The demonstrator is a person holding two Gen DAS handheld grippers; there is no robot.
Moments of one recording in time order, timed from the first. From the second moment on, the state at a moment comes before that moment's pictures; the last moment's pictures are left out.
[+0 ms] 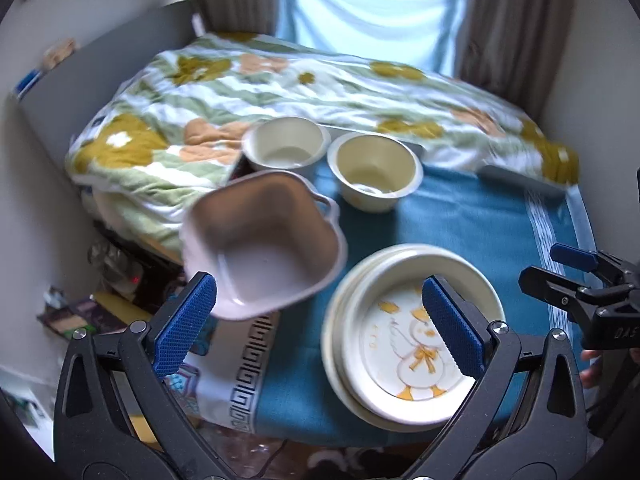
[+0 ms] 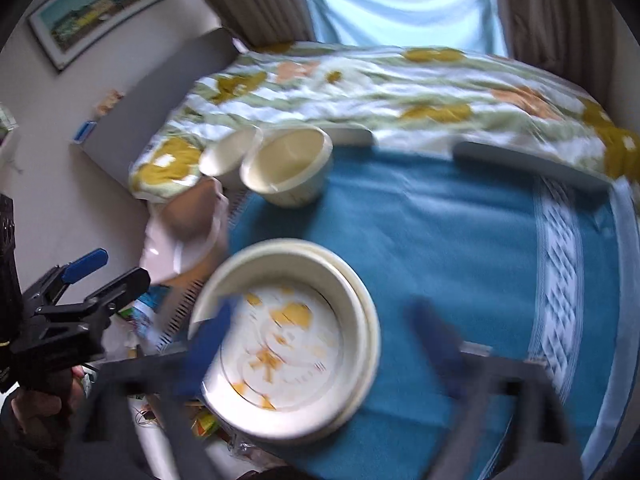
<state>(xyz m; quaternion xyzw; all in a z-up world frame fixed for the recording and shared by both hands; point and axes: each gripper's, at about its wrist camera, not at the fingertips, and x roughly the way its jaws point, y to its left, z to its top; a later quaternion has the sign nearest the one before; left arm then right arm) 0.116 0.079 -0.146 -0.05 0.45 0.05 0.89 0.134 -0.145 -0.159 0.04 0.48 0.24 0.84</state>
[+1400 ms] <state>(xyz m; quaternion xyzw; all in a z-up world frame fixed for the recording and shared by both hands) 0.184 0.201 -0.217 -0.12 0.54 0.03 0.83 0.212 0.026 -0.212 0.00 0.56 0.31 0.77</state>
